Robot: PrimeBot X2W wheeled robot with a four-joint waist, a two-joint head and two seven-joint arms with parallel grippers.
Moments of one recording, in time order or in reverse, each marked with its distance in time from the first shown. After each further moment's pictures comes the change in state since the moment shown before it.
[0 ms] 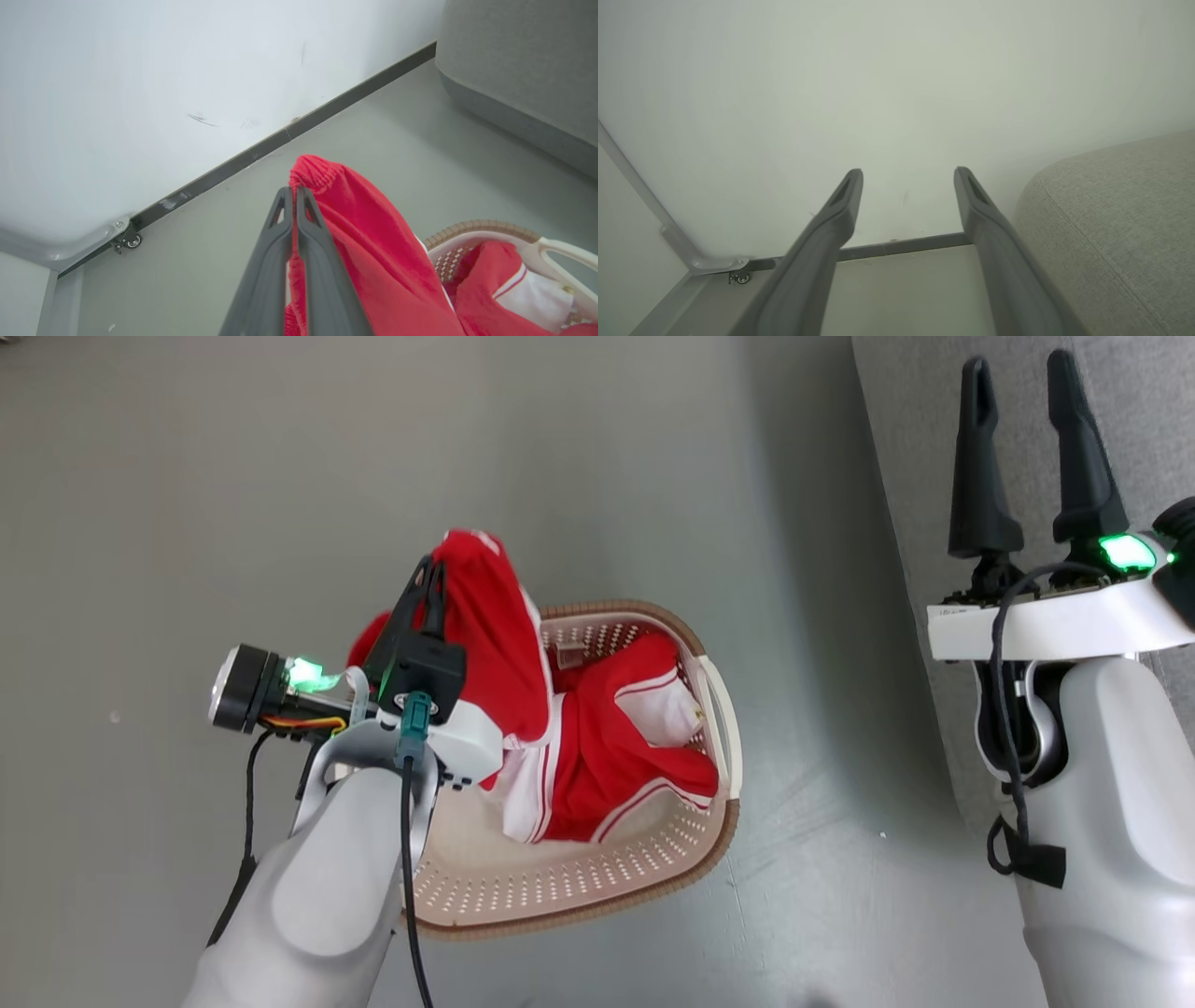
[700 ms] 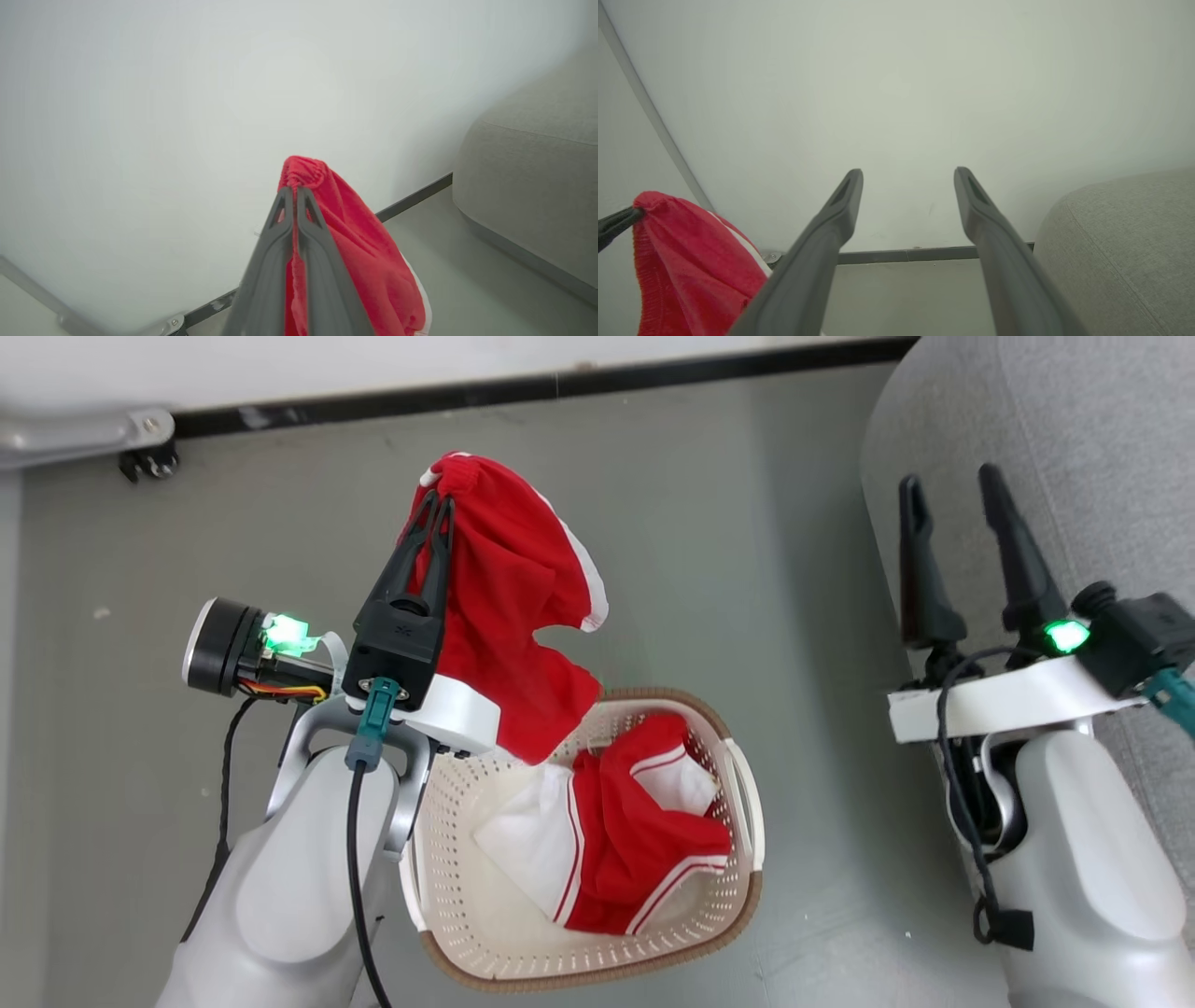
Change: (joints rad) left arm 0.020 0.038 0.016 -0.253 -0.068 -0.059 -0.004; right arm 0.104 -0.001 0.034 0.049 -0.042 0.000 0.000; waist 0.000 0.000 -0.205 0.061
